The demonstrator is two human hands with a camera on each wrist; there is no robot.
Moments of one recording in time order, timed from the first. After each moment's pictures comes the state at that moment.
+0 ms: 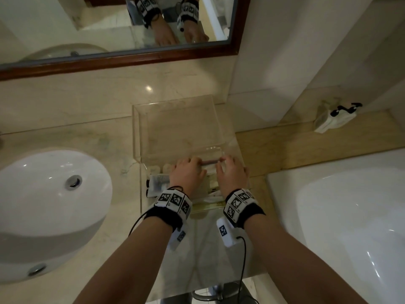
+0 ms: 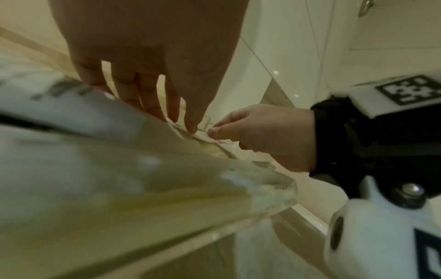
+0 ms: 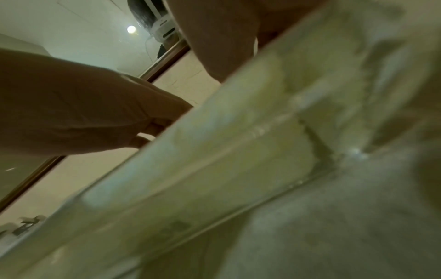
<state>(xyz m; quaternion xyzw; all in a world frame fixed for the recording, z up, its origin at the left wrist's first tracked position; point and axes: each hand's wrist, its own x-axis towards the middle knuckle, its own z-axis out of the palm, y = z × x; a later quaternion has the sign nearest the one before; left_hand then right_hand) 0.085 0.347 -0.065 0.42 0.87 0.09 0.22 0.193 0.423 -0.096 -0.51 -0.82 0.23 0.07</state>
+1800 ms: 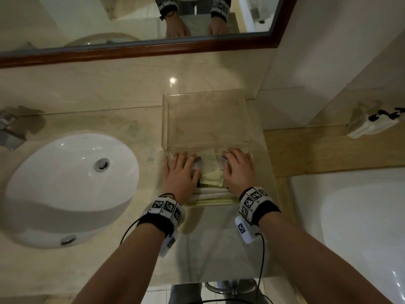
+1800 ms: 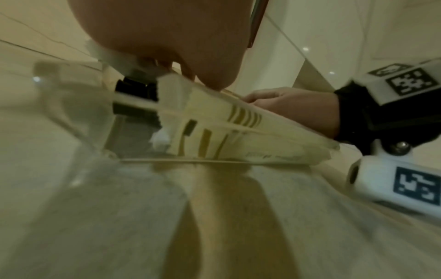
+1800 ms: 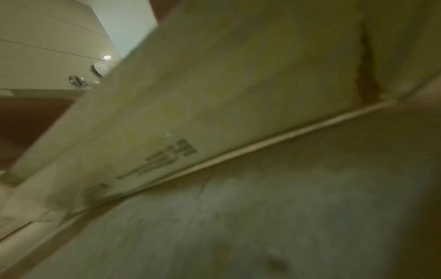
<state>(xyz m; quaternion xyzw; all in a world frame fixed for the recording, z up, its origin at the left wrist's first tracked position) 0.048 0.270 -0.087 0.40 0.90 0.06 0.17 0.171 0.404 -0.106 -0.34 -0.89 0.27 0.08</state>
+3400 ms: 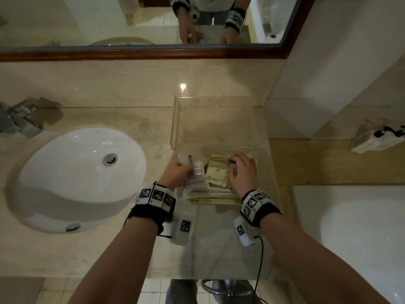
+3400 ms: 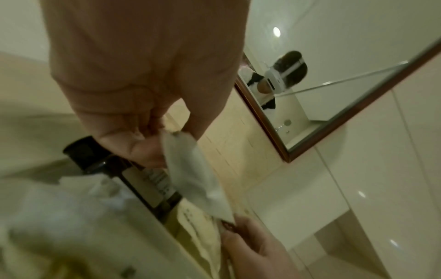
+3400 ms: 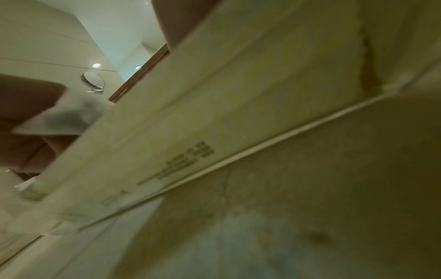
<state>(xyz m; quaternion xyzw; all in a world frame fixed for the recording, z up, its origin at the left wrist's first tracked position) 0.033 0.263 -0.051 0.05 0.80 0.42 0.43 0.170 0.403 -0.113 -0.37 -0.88 0.28 0.11</state>
